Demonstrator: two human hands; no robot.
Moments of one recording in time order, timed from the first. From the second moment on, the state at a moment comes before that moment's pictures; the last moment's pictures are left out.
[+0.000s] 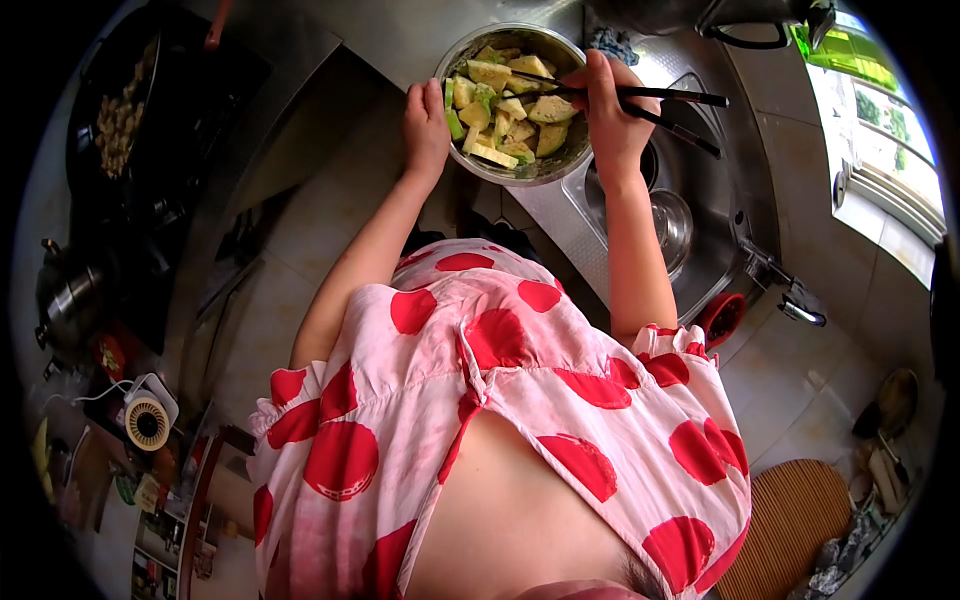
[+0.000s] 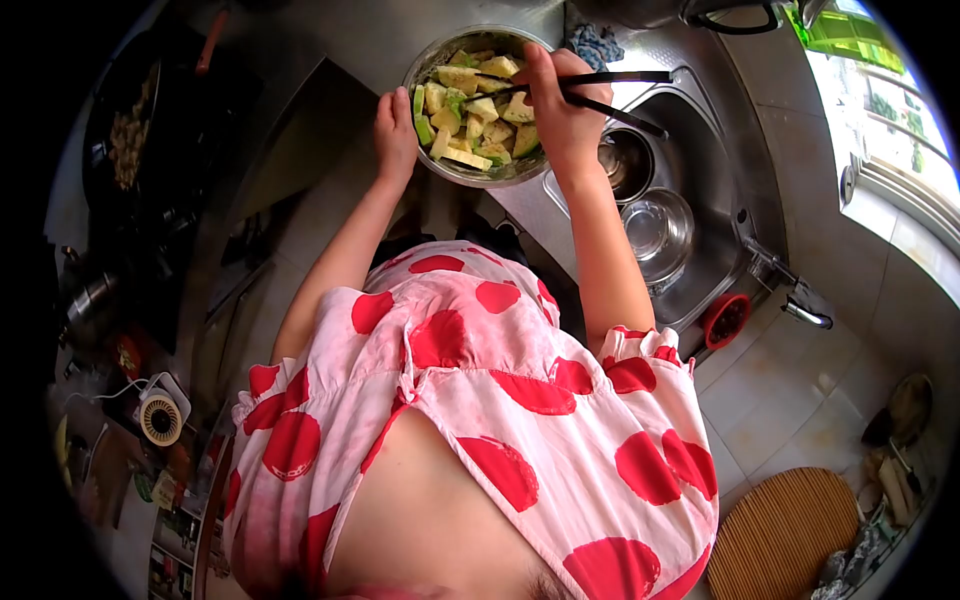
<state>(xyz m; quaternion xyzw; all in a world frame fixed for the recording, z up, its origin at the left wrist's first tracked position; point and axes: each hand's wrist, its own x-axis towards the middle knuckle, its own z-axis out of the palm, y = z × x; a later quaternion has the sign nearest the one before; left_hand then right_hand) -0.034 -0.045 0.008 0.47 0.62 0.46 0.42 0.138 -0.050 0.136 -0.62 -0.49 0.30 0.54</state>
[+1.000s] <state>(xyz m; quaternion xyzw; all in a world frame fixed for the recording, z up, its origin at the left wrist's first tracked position) -0.028 -0.045 0.012 0.47 0.62 0.48 0.40 0.148 -0.085 0.057 -0.71 -0.38 0.35 0.48</state>
